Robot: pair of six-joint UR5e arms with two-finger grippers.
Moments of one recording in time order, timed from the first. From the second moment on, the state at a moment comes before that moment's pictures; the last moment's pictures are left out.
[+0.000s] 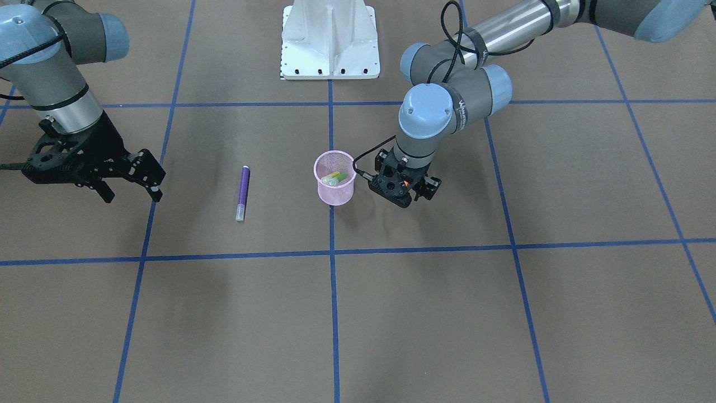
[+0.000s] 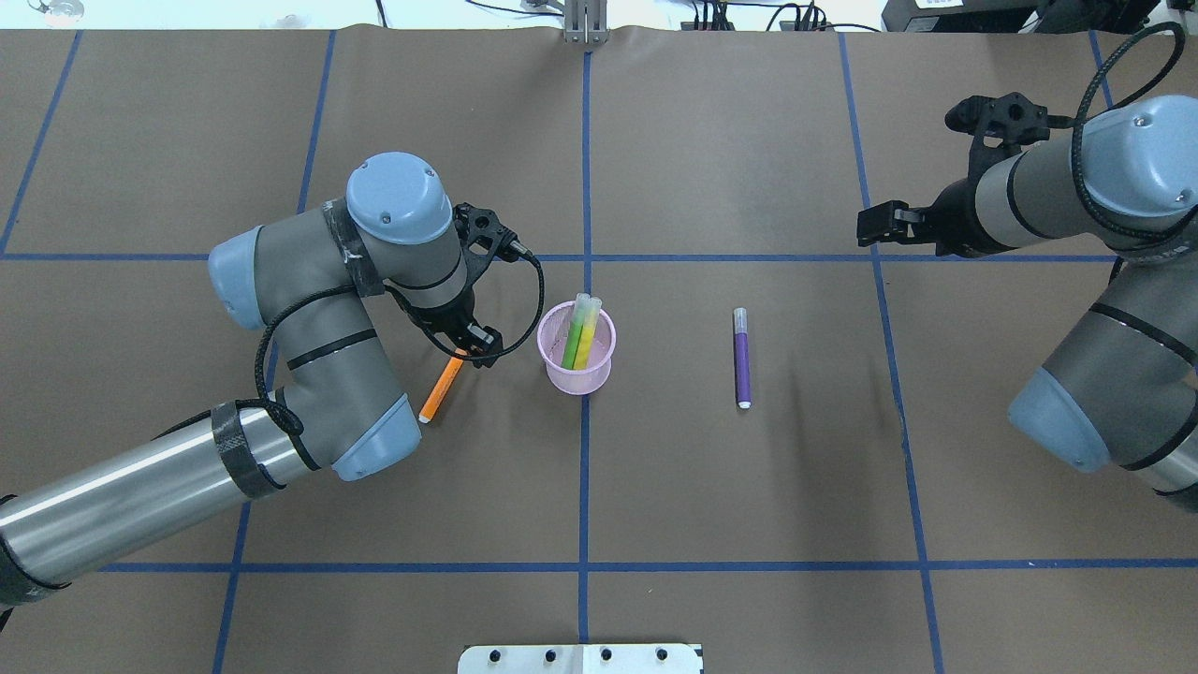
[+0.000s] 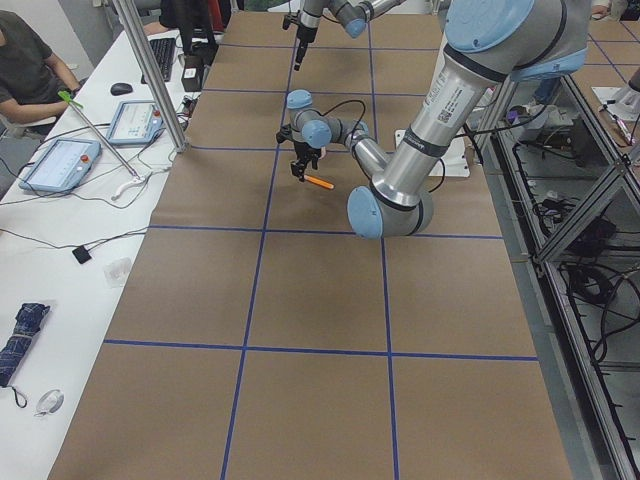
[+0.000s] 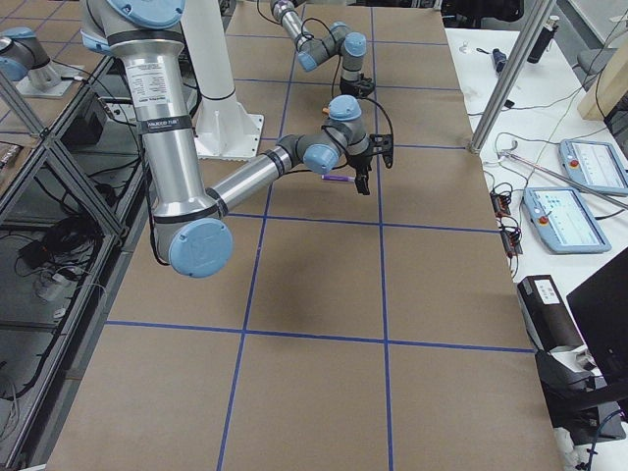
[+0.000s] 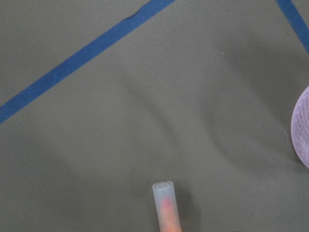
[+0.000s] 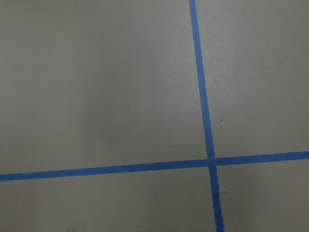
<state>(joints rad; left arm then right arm) -0.61 -2.25 -1.49 -1.62 -2.02 -0.49 0.85 -1.37 1.89 -1.23 1.91 1.11</state>
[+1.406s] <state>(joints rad) -0.60 -2.25 -1.47 -1.62 -2.02 -0.50 0.85 -1.36 1.89 -1.23 1.91 1.13</state>
